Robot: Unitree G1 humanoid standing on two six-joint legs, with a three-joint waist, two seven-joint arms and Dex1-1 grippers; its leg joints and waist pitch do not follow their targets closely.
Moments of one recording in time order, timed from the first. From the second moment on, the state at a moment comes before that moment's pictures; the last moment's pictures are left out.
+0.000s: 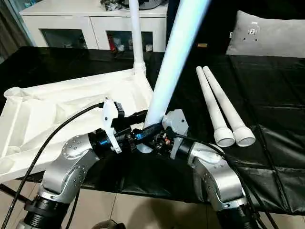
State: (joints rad) left arm -0.29 0.08 -0.20 -0.06 -0.31 0.24 -0.80; right arm -0.21 -0.29 0.17 -0.08 0.31 0.26 0.76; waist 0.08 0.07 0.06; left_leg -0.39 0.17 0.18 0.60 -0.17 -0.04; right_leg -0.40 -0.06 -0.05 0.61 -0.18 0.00
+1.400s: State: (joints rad) left arm -0.44 0.06 -0.12 -0.03 -0.33 0.45 -0.57; right arm -0.31 -0.28 0.08 -0.13 0.44 0.56 0.66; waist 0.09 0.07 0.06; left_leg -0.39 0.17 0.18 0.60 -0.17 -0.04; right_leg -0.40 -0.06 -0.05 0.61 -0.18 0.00
